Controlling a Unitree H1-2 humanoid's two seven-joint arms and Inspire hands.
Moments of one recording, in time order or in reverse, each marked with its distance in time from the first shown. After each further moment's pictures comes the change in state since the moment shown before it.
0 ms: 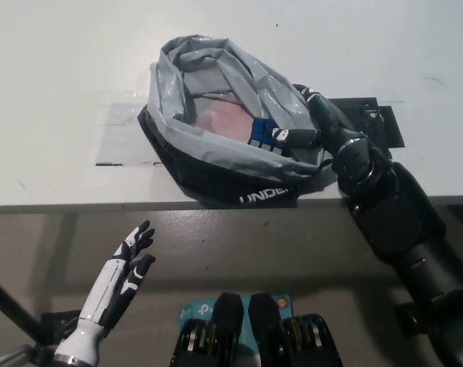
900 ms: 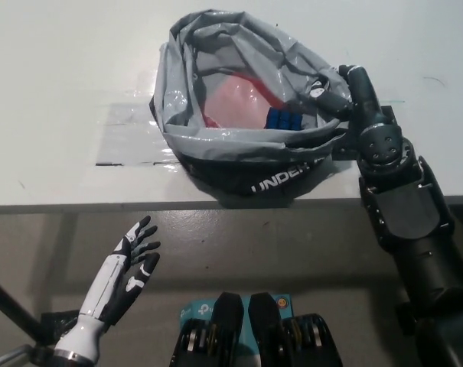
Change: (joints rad) left_arm -0.015 0.001 0.001 0.002 0.011 -0.008 0.000; right_arm 0.001 0.053 -0.286 -0.037 0.130 -0.034 -0.148
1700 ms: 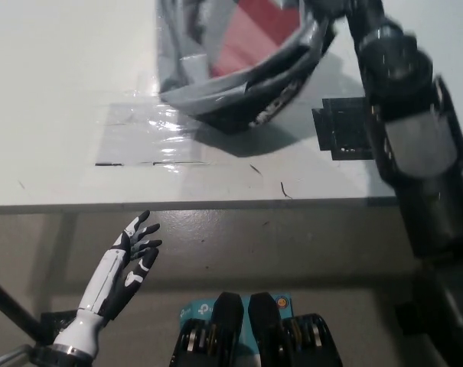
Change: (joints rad) left_arm -0.015 0.004 0.002 0.000 0.002 0.001 0.000; right_arm -0.241 -0.012 -0.015 -0.131 0.071 0.077 0.073
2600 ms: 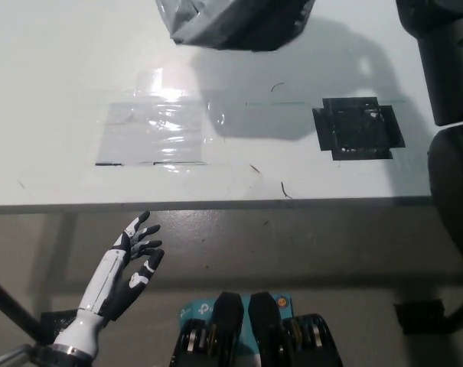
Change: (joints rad) left_arm 0.000 0.000 0.000 0.000 0.002 0.003 0.000; right_arm -0.380 -0.053 -0.087 0.240 0.096 0.021 0.022
